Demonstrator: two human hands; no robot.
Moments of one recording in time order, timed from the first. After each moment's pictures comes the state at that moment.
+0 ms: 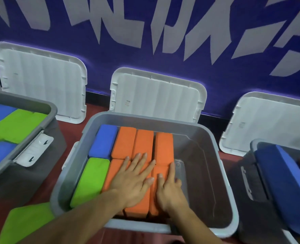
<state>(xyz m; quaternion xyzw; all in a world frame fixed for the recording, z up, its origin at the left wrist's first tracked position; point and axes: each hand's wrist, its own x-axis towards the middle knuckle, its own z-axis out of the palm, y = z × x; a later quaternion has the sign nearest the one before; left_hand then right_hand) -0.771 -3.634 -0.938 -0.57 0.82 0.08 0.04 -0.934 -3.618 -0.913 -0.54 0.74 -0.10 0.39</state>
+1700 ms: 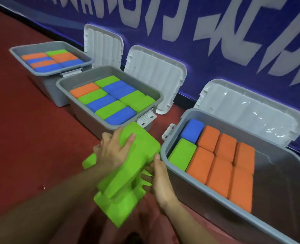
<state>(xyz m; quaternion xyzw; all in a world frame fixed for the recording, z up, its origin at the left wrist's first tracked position) -0.534 -3.440 -0.881 -0.89 0.33 0.11 -0.30 -0.709 -3.469 -0.889 -0.48 0.45 -0.20 0.72</state>
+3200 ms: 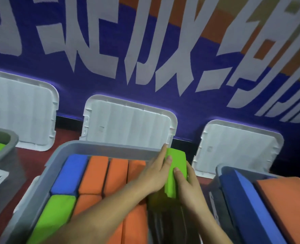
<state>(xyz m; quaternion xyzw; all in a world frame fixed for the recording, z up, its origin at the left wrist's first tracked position) -0.908 -3.726 -0.816 -0.52 0.68 0.43 -0.29 -1.040 -3.677 -0.818 -0.48 0.67 -0.42 0.38</state>
